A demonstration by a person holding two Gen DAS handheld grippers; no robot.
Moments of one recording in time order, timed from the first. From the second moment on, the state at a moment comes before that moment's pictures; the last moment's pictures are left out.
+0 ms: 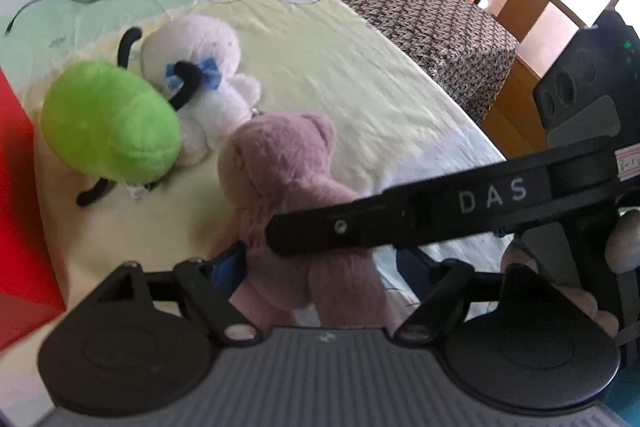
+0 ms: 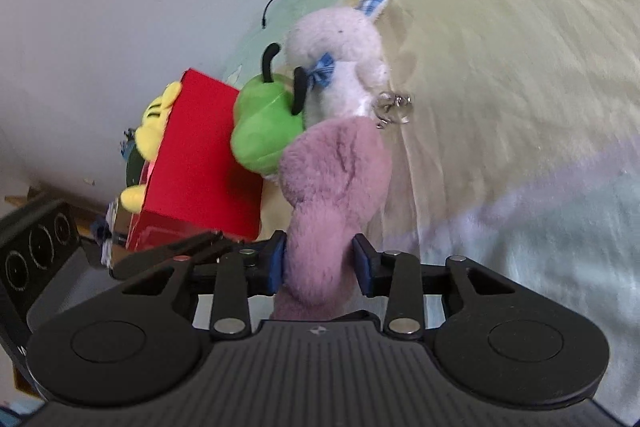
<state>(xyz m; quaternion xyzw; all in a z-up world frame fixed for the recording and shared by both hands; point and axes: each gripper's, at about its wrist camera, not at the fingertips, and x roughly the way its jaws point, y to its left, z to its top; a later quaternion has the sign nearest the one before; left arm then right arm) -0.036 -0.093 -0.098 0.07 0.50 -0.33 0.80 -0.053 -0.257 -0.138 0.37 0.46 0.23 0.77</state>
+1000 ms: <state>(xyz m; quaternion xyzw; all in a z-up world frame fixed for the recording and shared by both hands) -0.097 0.052 -0.017 0.07 0.41 -0.33 0.85 -0.069 -0.121 -0.049 0.24 0.43 0.37 0.79</state>
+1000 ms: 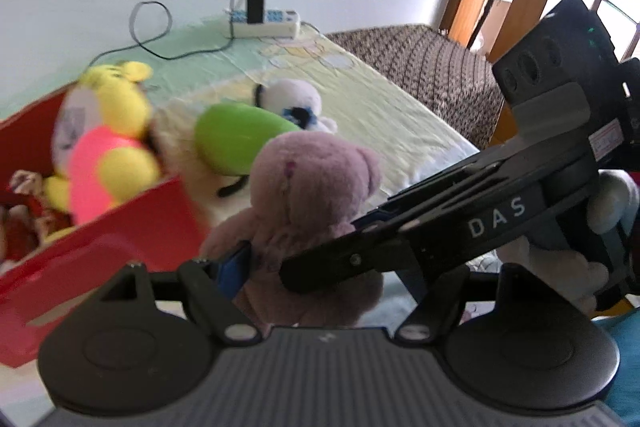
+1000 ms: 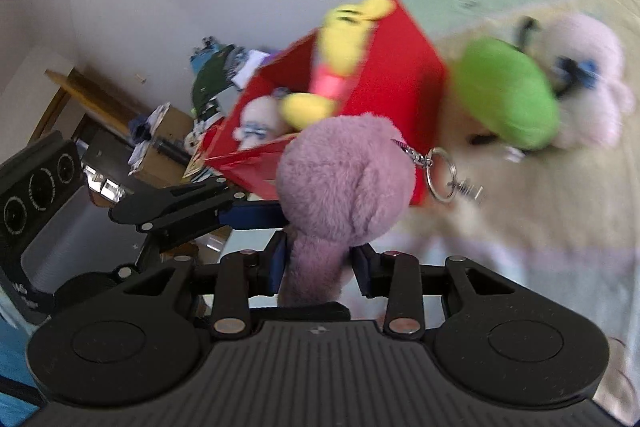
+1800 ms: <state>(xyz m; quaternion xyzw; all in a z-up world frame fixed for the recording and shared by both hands) -0.055 0.226 0.064 0.00 0.26 -0.29 0.92 0.007 0.018 0.039 0.22 0.31 0.39 0.84</state>
